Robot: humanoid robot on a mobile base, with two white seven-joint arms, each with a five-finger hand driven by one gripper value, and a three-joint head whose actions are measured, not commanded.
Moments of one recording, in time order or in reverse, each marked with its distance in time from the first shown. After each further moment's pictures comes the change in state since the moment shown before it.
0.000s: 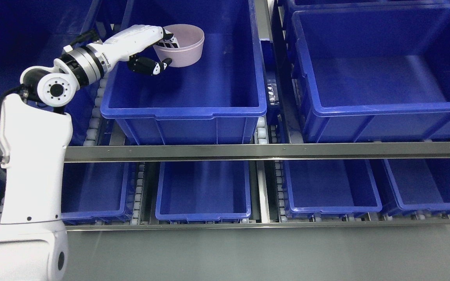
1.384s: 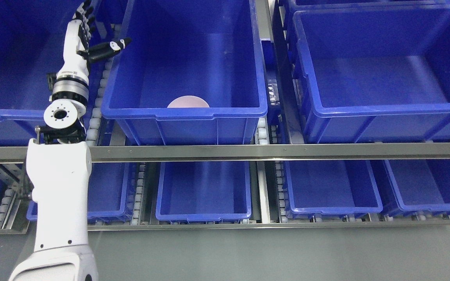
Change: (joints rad) left arm 0.170 -0.137 0.188 -0.068 0.636 0.598 0.653; right arm 0.000 0.000 0.000 0.000 0.000 0.000 0.000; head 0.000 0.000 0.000
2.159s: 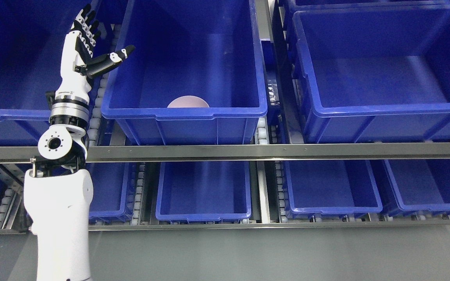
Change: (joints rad) left arm 0.154 -0.022 -0.021 -0.247 0.112 -0.071 -0.037; right arm 0.000 0.000 0.000 0.000 0.000 0.000 0.000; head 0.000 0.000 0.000
